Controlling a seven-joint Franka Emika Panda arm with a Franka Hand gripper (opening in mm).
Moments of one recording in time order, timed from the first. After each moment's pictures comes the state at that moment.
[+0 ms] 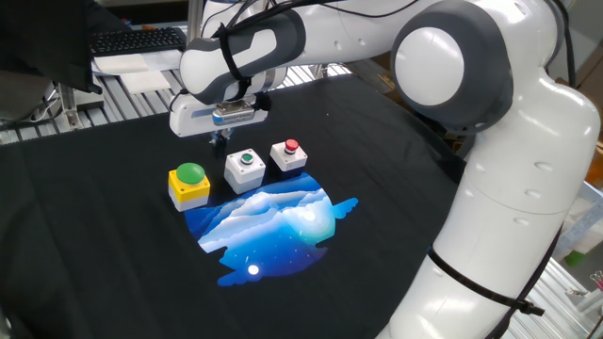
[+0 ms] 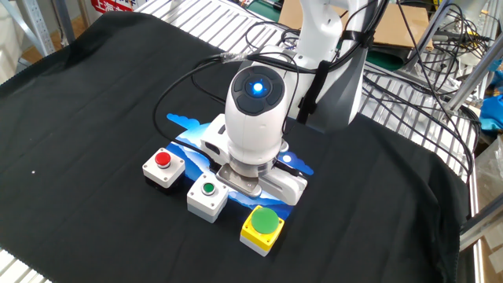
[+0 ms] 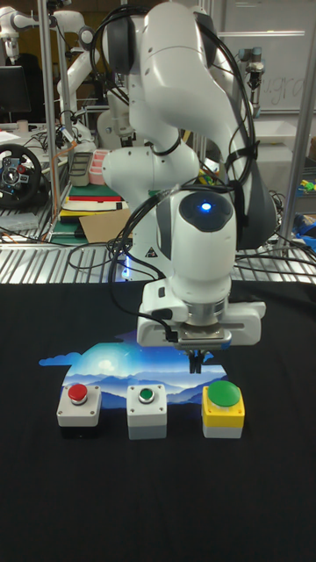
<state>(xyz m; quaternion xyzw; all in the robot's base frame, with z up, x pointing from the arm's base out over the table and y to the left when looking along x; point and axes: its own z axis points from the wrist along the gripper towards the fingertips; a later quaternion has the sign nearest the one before) 0.540 0.082 0.180 0.01 -1.00 -0.01 0.06</state>
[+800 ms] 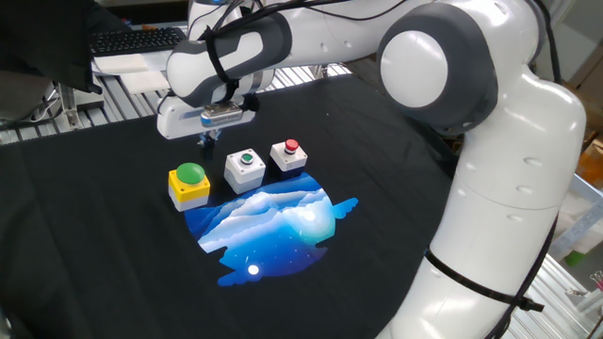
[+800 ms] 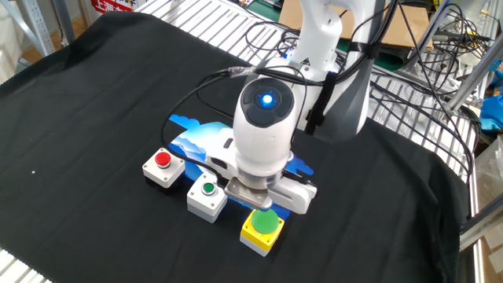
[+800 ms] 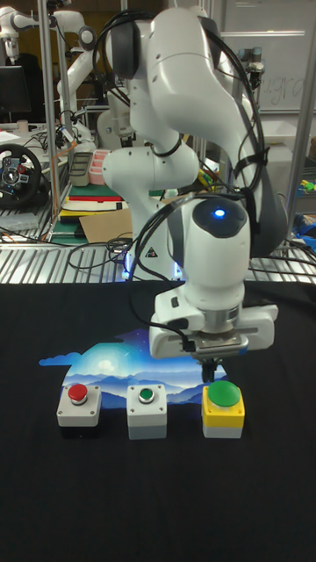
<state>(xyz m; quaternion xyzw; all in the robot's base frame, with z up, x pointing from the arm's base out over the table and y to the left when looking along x) 0.552 0.104 0.172 0.05 -1.00 -0.02 0.05</state>
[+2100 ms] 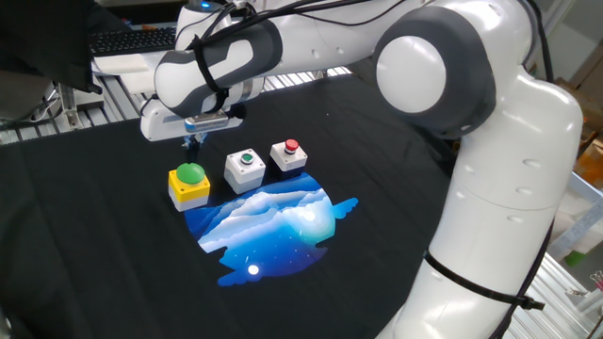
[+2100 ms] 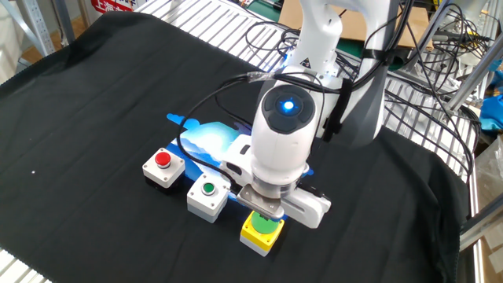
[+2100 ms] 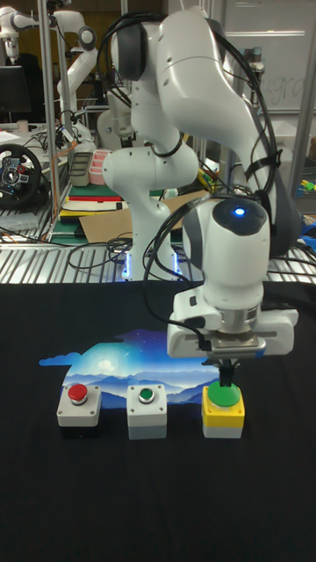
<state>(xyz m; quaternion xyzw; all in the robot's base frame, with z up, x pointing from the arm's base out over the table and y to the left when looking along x) 0.559 0.133 0.169 0.01 -1.00 -0.02 0.02</state>
